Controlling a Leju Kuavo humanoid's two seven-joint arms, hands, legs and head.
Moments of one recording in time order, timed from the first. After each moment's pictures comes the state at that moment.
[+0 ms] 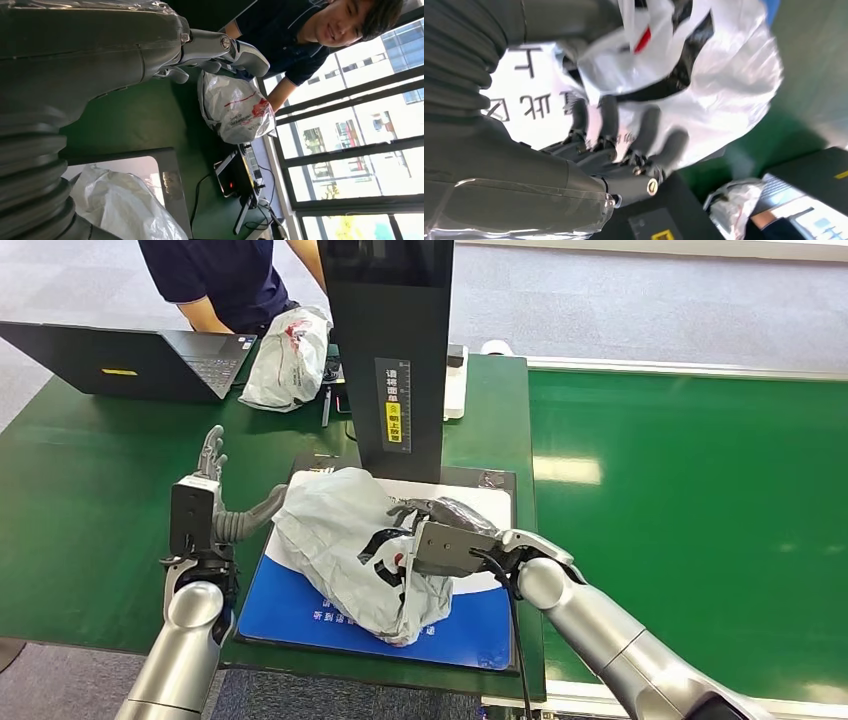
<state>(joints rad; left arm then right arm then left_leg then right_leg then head) -0.26 -0.02 -0.06 -1.16 -0.29 0.25 -0.35 -0.68 -0.13 0.81 -1.15 0.20 0.11 -0.17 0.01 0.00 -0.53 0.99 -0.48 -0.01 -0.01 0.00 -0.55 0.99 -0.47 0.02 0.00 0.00</state>
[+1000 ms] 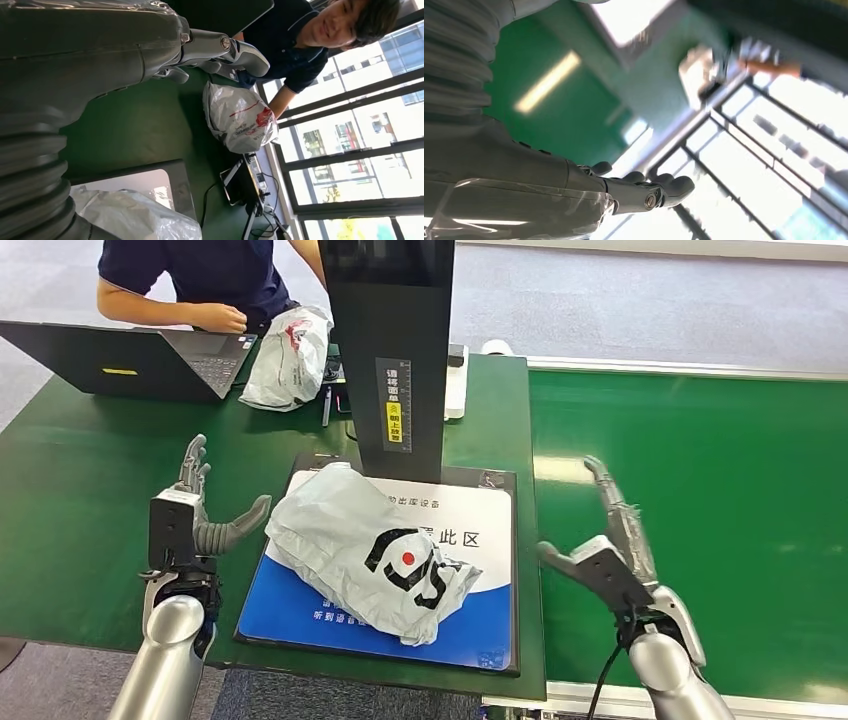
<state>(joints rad) -0.20 0.01 -0.02 -1.24 -0.30 0.20 -0.35 -0.18 -0.29 0.25 -1.61 0.40 -0.34 -0.22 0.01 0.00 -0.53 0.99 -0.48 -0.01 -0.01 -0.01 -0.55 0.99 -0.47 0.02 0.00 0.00</state>
